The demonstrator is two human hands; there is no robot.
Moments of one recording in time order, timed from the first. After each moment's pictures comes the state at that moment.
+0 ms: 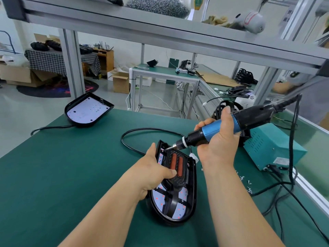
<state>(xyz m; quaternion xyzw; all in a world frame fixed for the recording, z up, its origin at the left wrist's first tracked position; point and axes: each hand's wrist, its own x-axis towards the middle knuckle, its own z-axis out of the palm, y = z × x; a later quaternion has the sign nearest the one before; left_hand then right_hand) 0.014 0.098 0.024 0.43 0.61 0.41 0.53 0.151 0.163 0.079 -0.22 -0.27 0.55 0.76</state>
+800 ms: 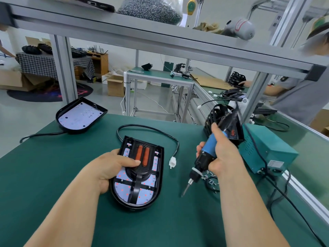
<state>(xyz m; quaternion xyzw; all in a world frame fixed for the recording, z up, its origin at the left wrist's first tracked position) -0.054 0.110 0.029 0.33 0.58 0.46 0.58 0.196 0.190 0.069 -0.49 -0.24 0.61 0.57</state>
